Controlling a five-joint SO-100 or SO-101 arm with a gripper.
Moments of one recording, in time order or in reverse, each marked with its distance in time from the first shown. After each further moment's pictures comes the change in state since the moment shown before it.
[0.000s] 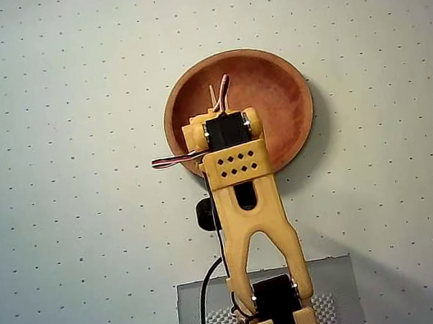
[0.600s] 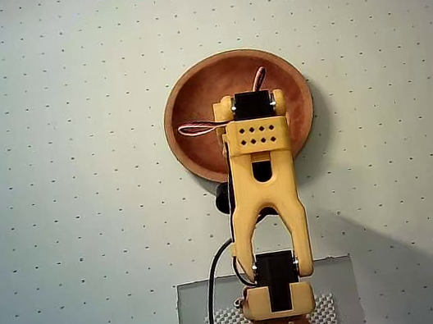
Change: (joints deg) arm 10.5 -11.0 0.0 -0.8 0.1
